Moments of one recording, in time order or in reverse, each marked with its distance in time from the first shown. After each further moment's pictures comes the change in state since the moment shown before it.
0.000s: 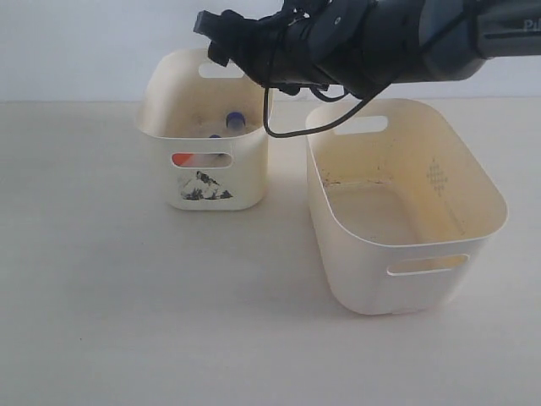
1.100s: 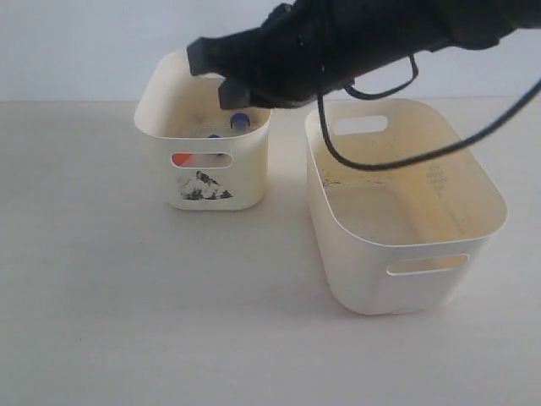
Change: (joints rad) left arm 0.000 0.000 0.000 0.000 0.000 0.000; right arm 0.000 -0.364 0.228 -0.035 0.542 -0.280
